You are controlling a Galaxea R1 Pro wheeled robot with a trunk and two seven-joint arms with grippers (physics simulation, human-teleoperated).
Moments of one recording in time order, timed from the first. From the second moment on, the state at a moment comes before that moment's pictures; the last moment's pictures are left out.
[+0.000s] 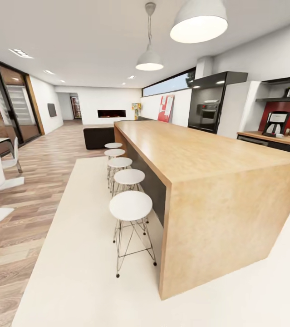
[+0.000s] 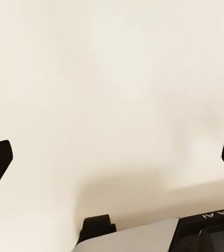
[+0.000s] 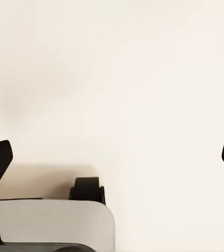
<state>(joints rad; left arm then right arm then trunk) 0.01 -0.04 -0.02 -0.42 -0.16 -0.24 0.00 -0.18 -0.08 0.00 -0.22 0.00 -0.02 0.00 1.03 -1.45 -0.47</state>
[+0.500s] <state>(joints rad) 0.01 -0.04 -0.02 -0.42 -0.16 -0.24 0.00 -0.18 -0.08 0.00 -0.22 0.00 -0.02 0.00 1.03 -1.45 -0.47</state>
